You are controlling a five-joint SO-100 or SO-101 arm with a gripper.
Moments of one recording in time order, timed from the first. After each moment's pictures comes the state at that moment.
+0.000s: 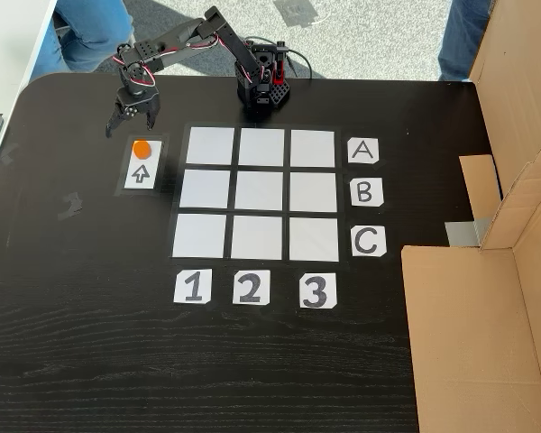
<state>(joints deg) 54.8 60.9 61.4 88.9 86.6</state>
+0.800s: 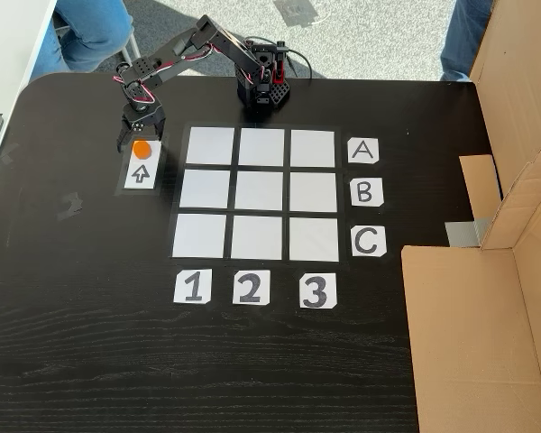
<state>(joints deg) 53.8 53.0 60.0 88.1 83.7</state>
